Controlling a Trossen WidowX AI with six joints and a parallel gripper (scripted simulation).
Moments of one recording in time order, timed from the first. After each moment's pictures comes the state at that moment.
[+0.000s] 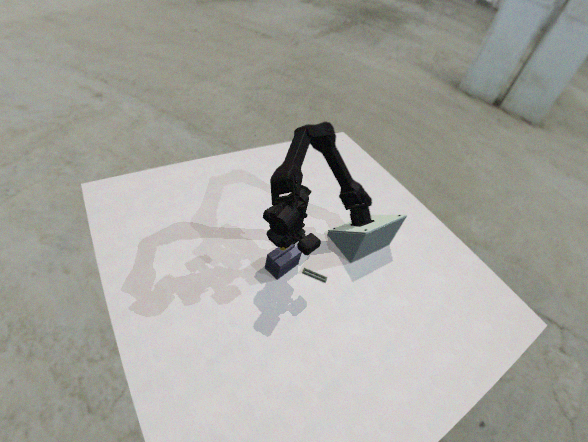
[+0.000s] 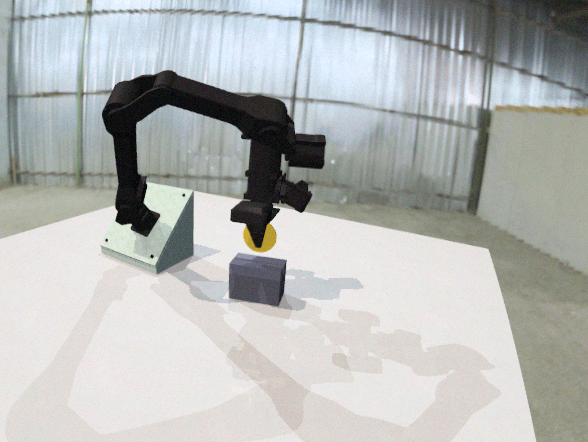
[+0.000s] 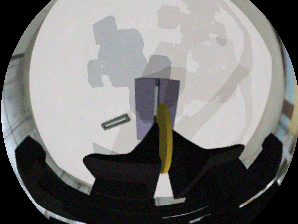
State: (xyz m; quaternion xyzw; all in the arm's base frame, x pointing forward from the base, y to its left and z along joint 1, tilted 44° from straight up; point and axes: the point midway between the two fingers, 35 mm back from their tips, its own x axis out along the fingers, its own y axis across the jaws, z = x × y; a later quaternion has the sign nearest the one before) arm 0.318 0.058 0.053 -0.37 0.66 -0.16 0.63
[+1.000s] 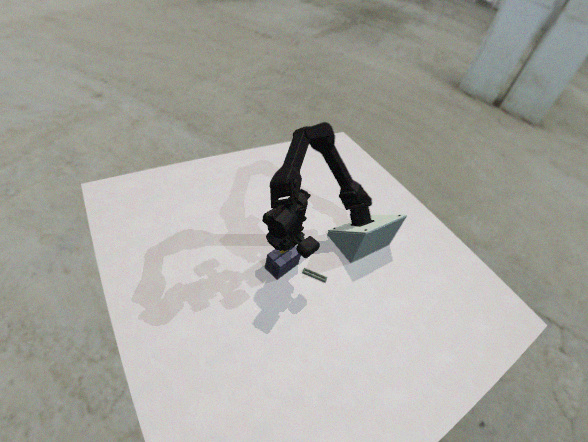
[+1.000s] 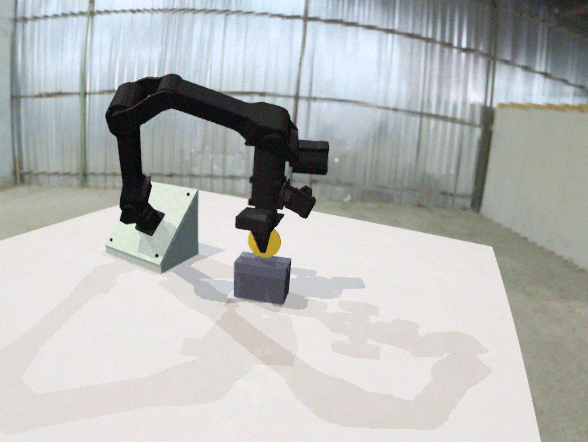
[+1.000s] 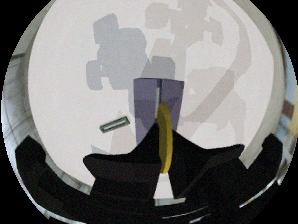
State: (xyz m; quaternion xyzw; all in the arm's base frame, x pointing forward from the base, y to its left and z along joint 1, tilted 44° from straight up) arm 0.319 0.049 0.044 -0.36 0.66 -0.16 0.64
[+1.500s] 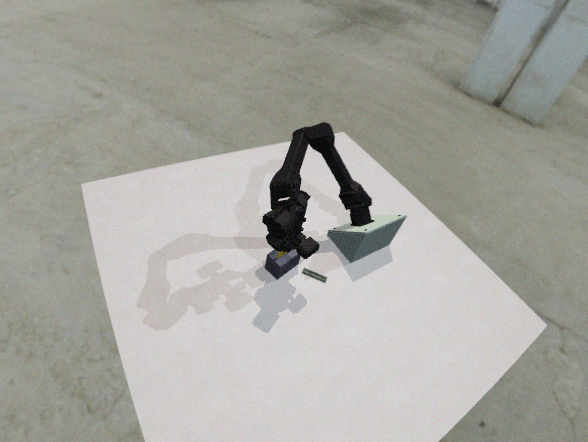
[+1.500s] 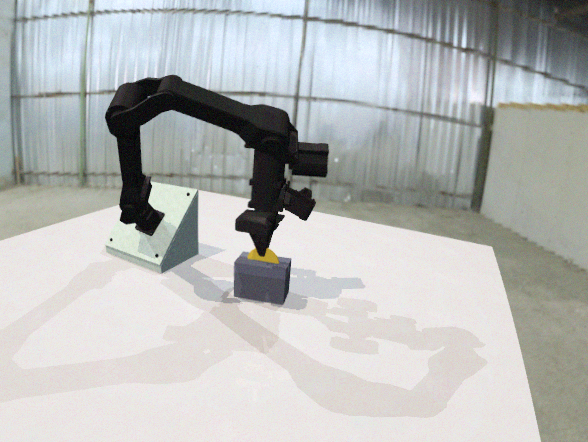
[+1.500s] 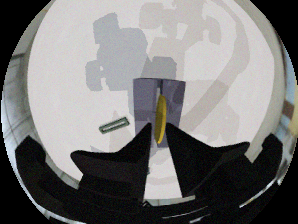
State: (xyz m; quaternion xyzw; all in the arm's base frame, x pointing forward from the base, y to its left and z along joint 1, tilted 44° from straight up) arm 0.319 0.046 0.040 -0.36 0.66 -0.16 0.64
